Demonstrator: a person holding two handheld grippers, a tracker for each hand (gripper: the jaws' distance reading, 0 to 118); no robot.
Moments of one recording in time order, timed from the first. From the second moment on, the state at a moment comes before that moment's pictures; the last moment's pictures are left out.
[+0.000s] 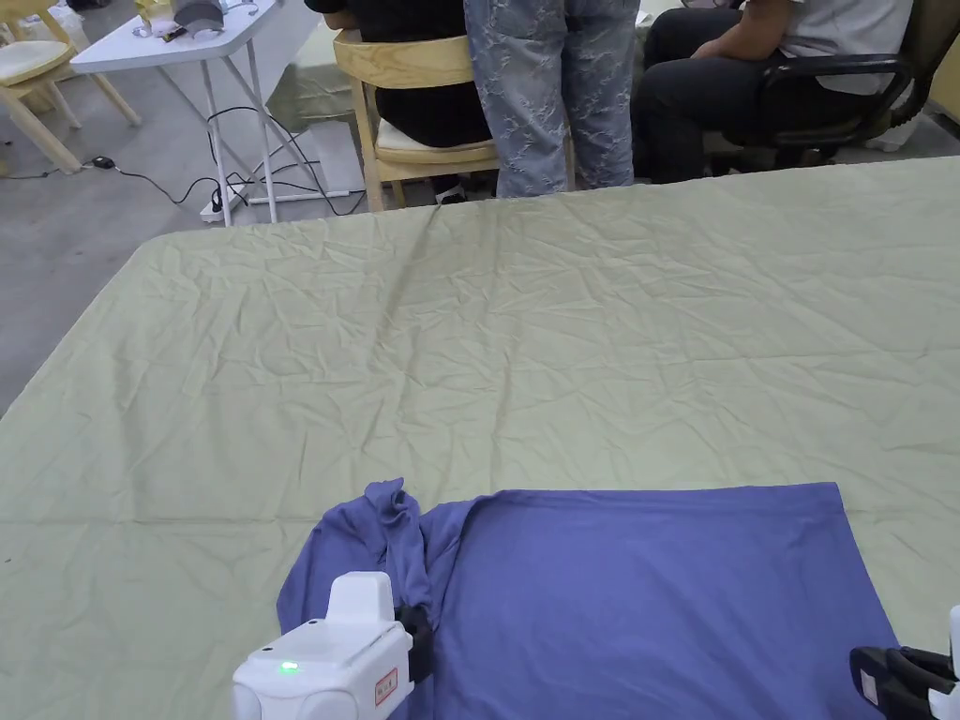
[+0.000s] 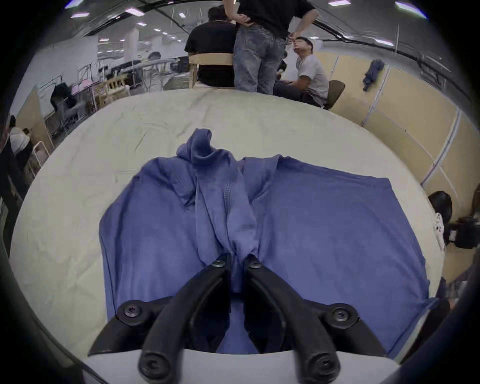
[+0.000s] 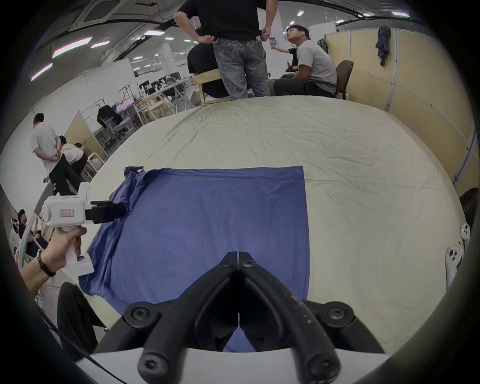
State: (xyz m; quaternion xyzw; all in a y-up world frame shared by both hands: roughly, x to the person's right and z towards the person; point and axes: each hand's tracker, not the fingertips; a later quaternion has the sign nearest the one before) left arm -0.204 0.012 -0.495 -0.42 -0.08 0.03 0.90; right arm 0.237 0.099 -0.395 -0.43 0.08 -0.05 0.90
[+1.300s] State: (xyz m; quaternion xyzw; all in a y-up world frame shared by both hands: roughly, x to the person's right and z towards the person) left arm -0.261 0.172 -0.372 -0.34 -0.07 0.04 0.94; right arm 0.220 0.168 -0.346 -0.35 0.08 -0.04 0.93
